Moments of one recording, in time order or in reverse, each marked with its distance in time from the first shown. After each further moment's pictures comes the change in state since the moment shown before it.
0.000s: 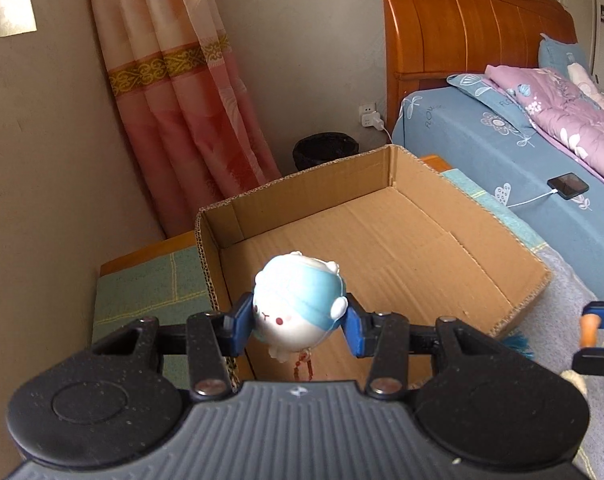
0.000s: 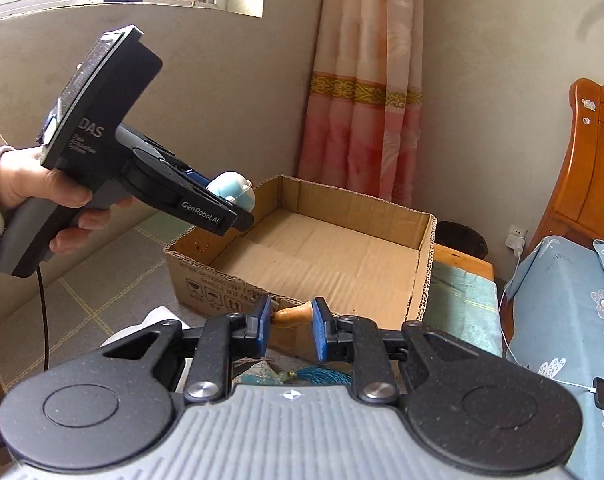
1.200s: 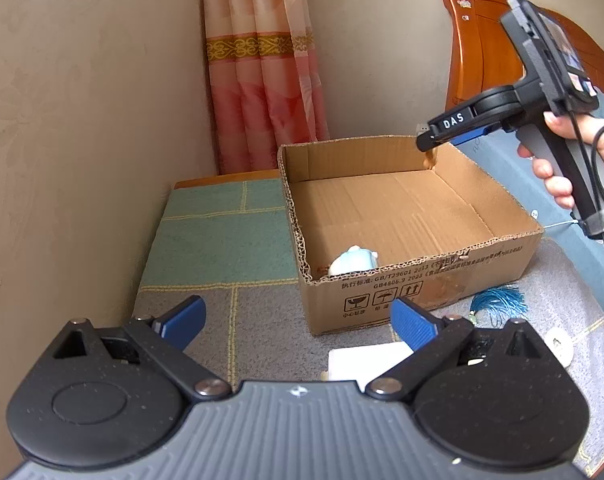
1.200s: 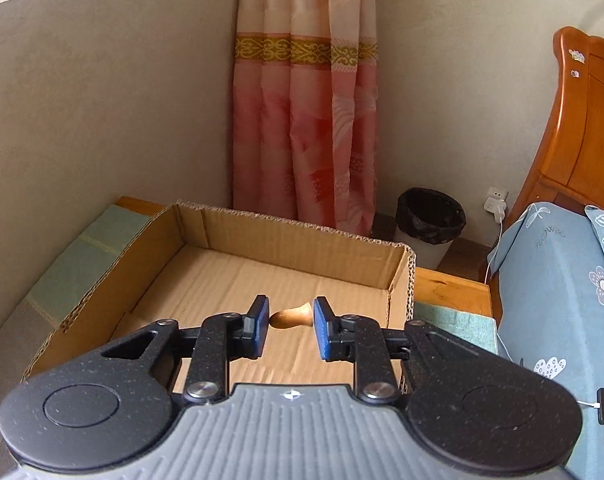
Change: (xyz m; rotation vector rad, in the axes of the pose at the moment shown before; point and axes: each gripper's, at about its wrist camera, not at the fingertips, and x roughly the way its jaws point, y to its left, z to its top) left arm -0.085 0.015 -0.094 -0.223 -0.040 0.112; right arm 0.152 -0.061 0.091 0.135 0.126 -0.116
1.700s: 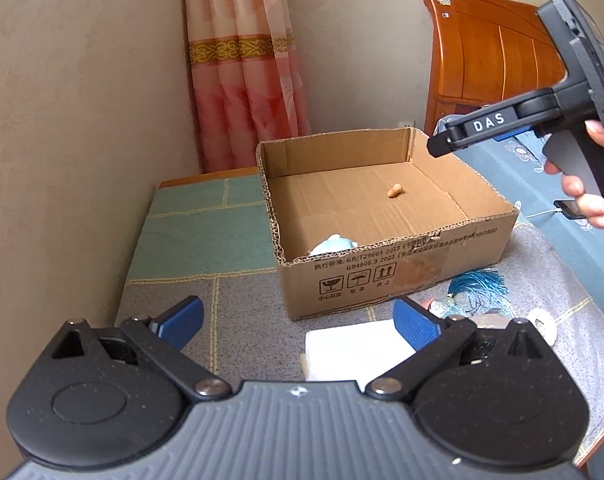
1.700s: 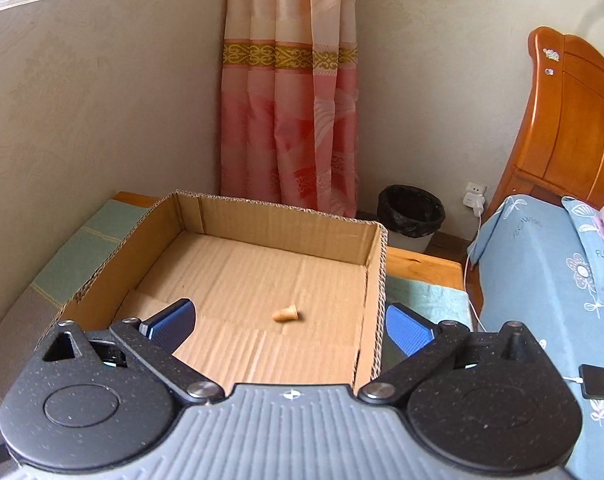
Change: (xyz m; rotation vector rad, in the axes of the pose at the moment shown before) left arm -0.014 -0.015 -0.016 0.032 -0.008 -0.038; right arm -0.047 0.003 -0.029 0.010 -0.010 -0.050
